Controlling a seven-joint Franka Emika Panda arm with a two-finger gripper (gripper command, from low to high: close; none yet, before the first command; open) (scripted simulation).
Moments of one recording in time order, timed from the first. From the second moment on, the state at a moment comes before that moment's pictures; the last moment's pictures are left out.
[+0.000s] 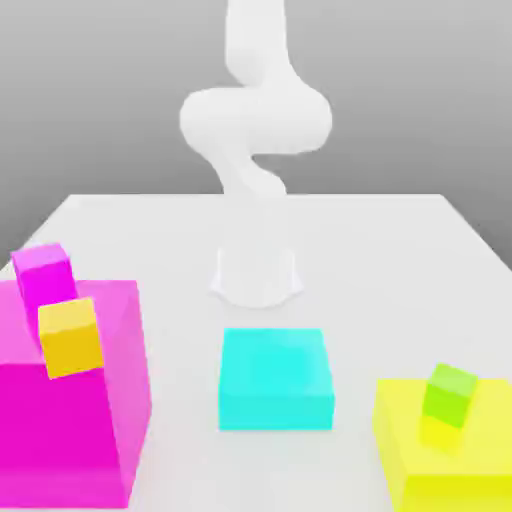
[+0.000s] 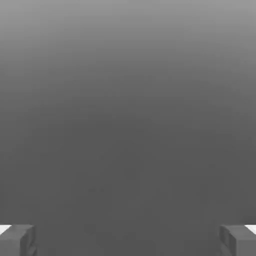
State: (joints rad) arm -0.06 -0.74 -0.02 -2.33 -0.02 2.34 0.82
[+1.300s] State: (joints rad) arm -0.69 0.26 0.00 -2.88 0.30 3.14 0.44
